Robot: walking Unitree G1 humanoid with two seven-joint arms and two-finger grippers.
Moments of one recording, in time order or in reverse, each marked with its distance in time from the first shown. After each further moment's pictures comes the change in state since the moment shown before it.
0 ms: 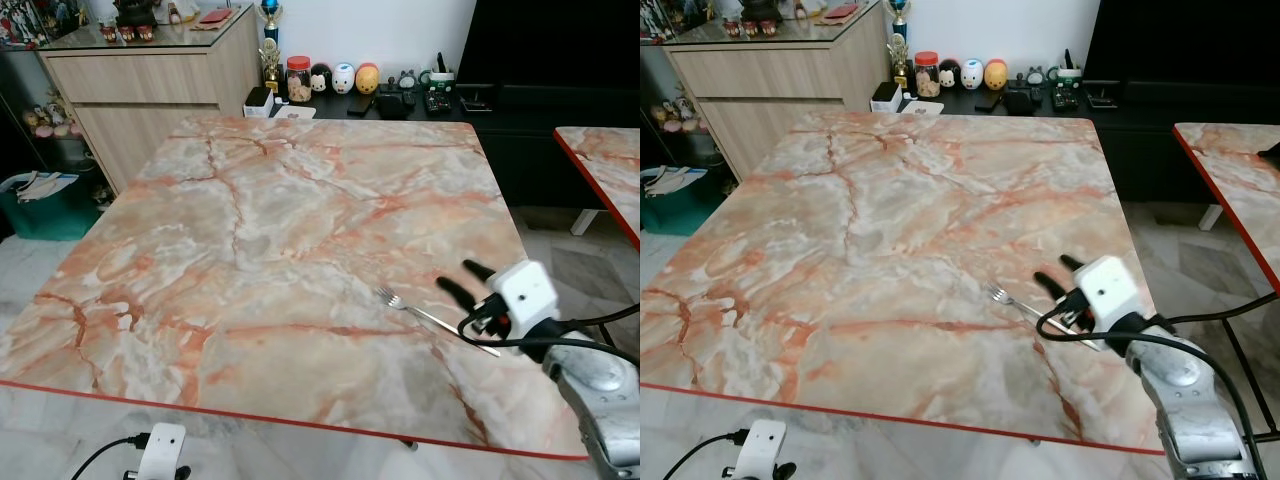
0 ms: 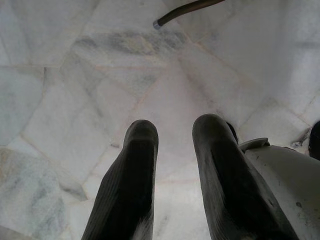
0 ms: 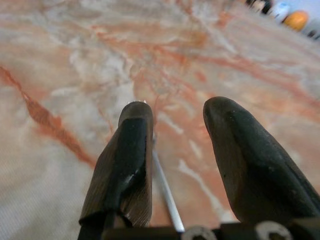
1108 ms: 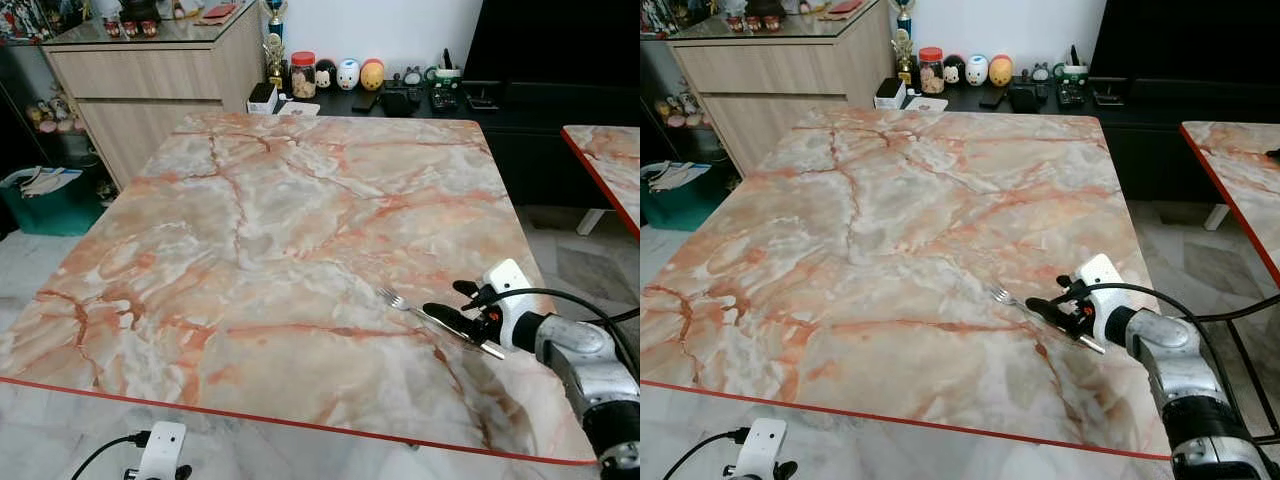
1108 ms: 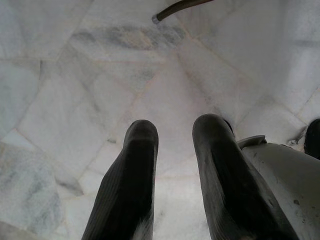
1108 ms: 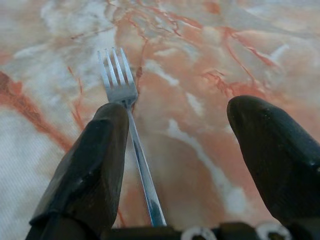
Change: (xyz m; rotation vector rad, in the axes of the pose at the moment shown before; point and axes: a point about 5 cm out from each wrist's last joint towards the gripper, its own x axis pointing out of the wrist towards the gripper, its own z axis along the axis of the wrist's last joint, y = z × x) left arm 0.000 0.000 0.002 -0.011 0.008 -0.009; right arm 0.023 -0.038 -0.038 0.215 0.145 0.118
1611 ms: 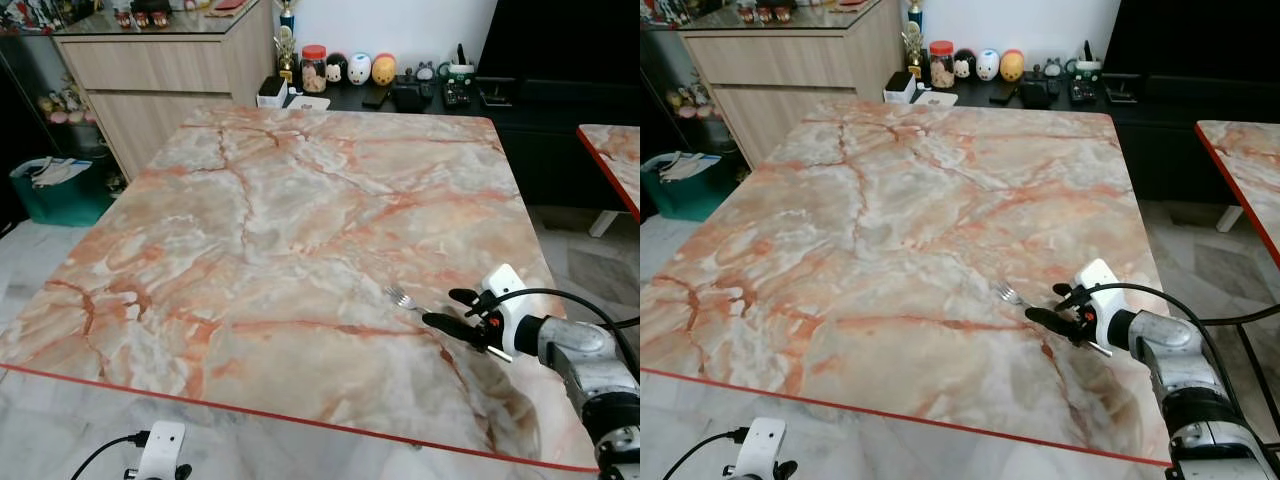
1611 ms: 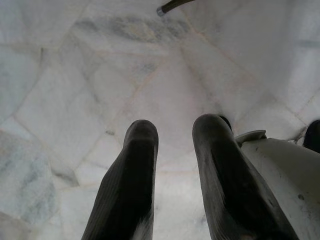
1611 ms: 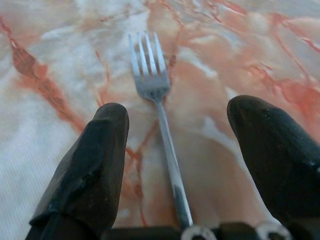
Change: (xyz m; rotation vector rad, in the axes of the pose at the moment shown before) left arm 0.000 0.000 0.000 -0.009 -0.002 0.002; right arm 0.004 0.001 -0.008 0.008 0.025 0.073
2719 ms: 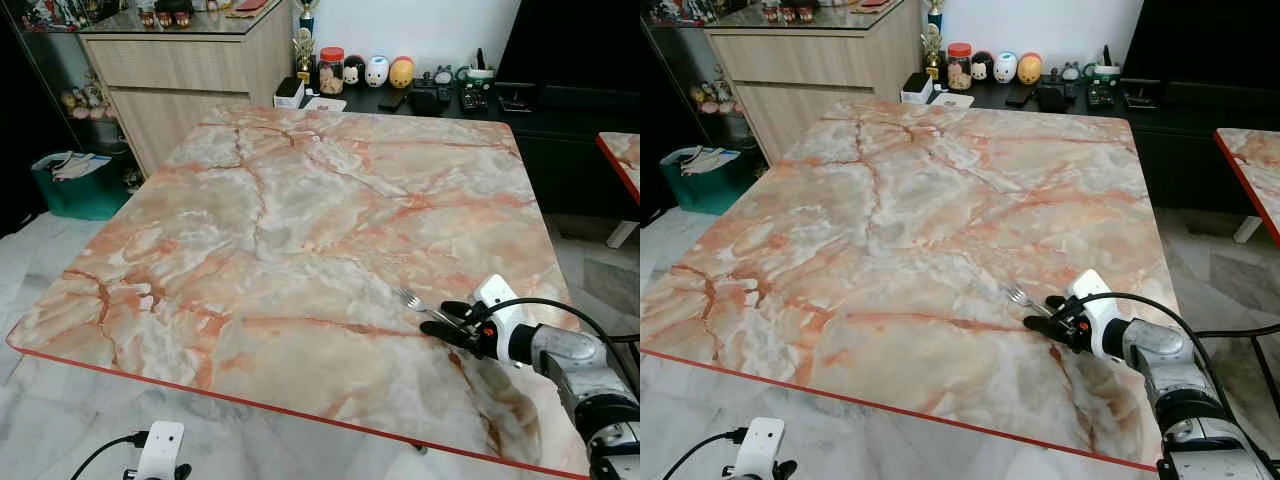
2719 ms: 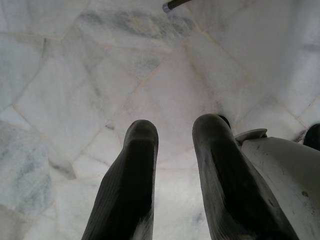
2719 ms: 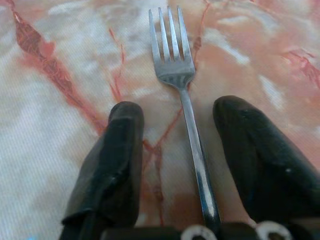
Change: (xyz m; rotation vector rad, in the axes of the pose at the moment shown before) left arm 0.000 0.001 0.000 -0.013 -0.001 0.004; right arm 0.003 0.003 -0.015 -0.008 0.045 0.005
